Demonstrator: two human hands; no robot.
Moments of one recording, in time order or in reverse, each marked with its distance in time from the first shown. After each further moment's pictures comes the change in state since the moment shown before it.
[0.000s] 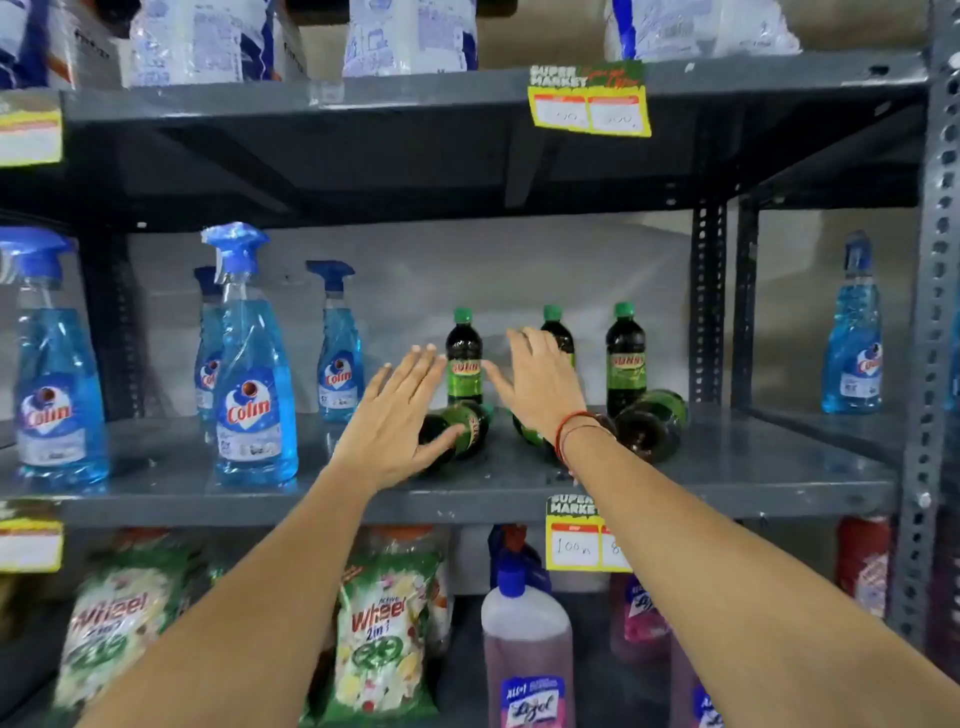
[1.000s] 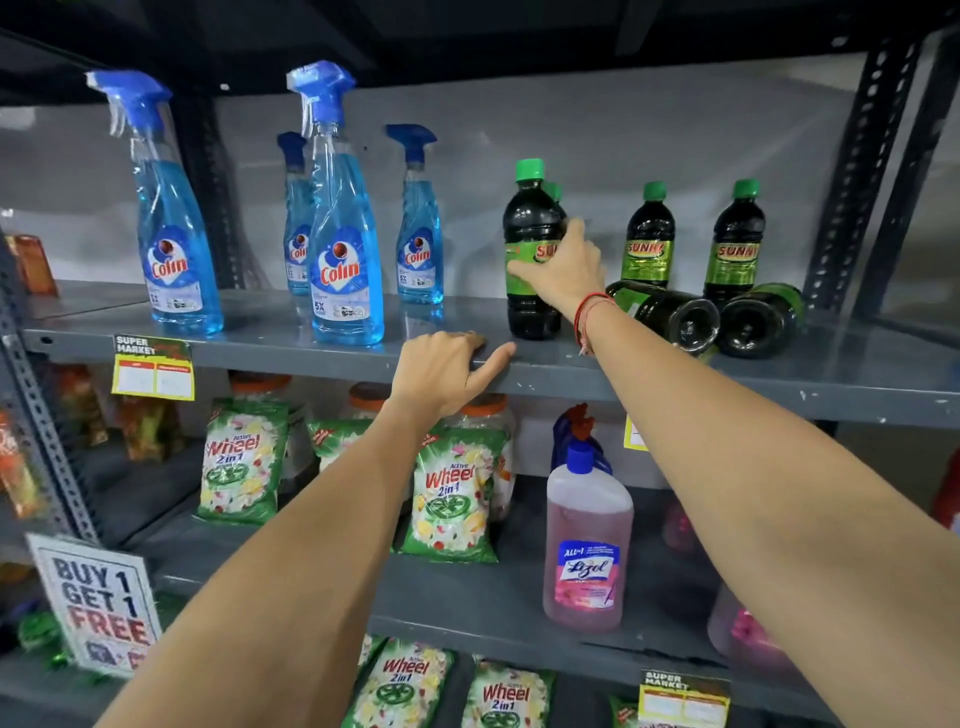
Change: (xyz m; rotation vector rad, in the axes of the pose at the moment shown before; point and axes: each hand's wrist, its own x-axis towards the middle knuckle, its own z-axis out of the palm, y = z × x) left_hand -0.067 0.000 0.025 0.048 -0.017 -0.208; right_hand 0.010 -0.059 0.037 0.627 -0.133 0.432
